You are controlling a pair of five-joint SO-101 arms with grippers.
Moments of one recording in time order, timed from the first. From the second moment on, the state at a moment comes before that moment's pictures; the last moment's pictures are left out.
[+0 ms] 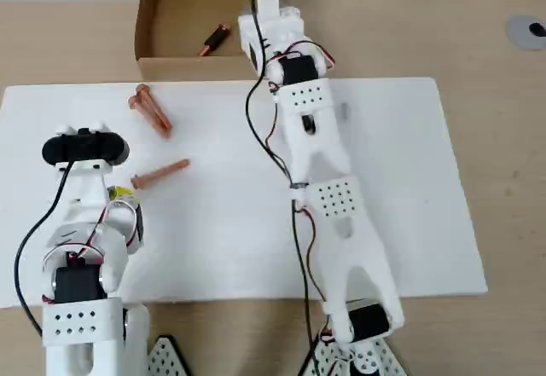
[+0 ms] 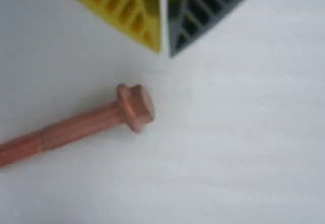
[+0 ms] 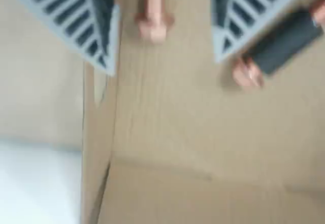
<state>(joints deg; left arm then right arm) -9.7 -78.2 74.8 55.3 -12.4 -18.7 77.2 -92.0 48.8 -9.8</state>
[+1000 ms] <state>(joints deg) -9.8 -78.2 79.8 57.1 -12.4 -18.7 65.7 -92.1 69.7 -9.8</state>
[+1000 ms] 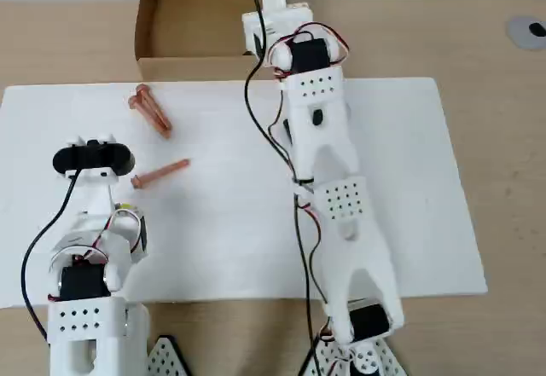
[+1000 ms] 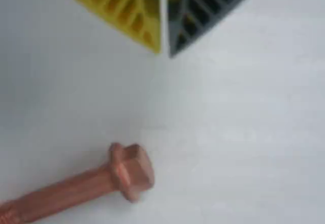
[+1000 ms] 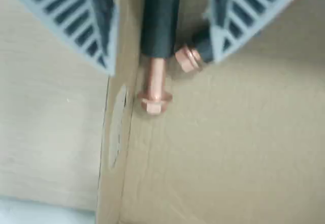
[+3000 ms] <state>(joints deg) -9.8 -78.2 83.0 52.8 -7.9 -21.7 8.0 -3.7 78.9 4.2</state>
